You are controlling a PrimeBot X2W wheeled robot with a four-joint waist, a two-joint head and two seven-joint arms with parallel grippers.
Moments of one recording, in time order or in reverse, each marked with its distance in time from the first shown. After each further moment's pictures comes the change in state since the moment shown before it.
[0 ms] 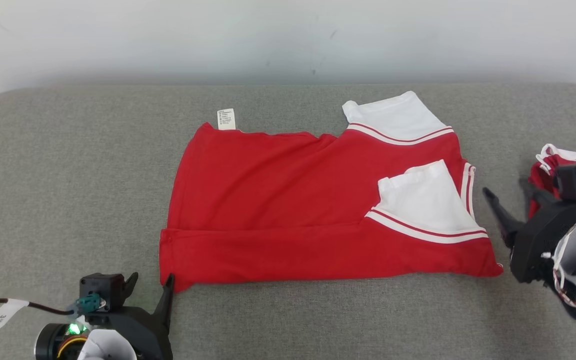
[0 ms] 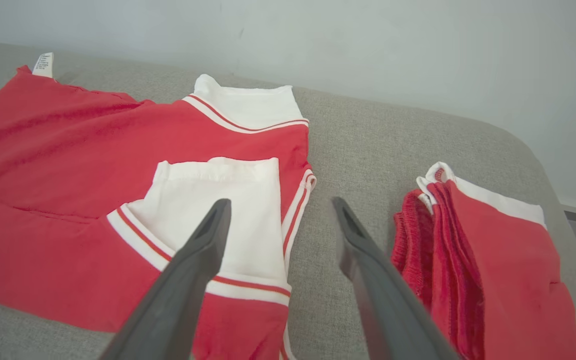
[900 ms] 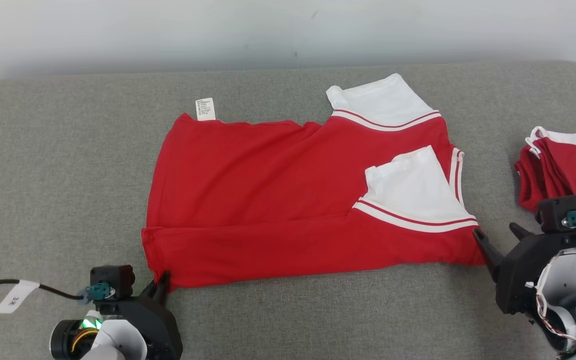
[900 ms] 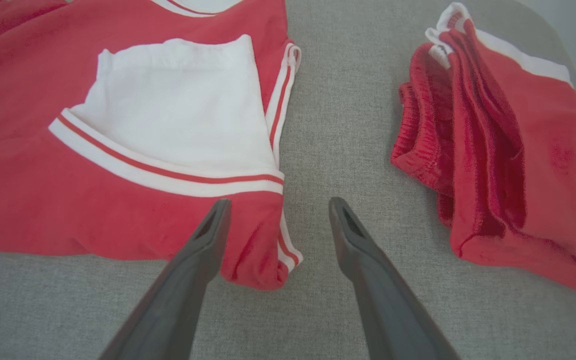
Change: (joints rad) left arm -0.065 -0.063 -0.018 0.128 -0.060 -0.003 0.087; right arm 0.138 0.161 -0.139 -0.097 -0.127 0.000 0.170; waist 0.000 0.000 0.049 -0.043
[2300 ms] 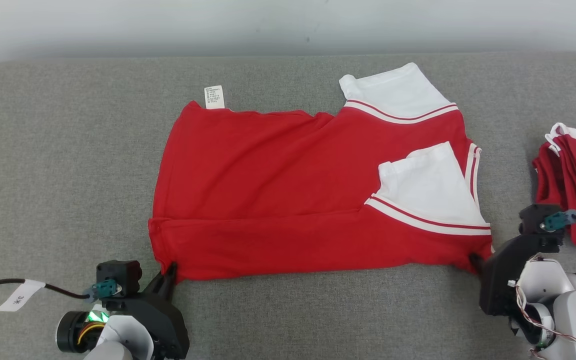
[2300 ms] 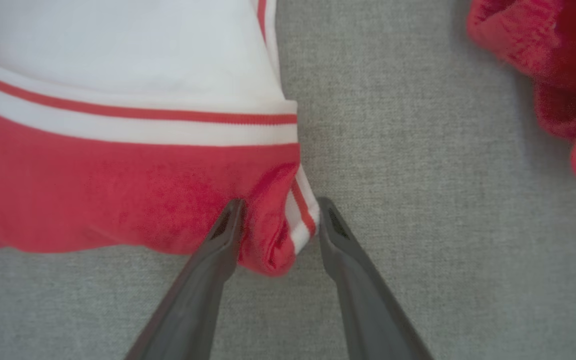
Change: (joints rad) left arm -0.010 0.005 -0.031 -0.037 0.006 0.000 -0.036; right arm -0.048 0.175 -0.129 0.153 -0.144 0.000 0.168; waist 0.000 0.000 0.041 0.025
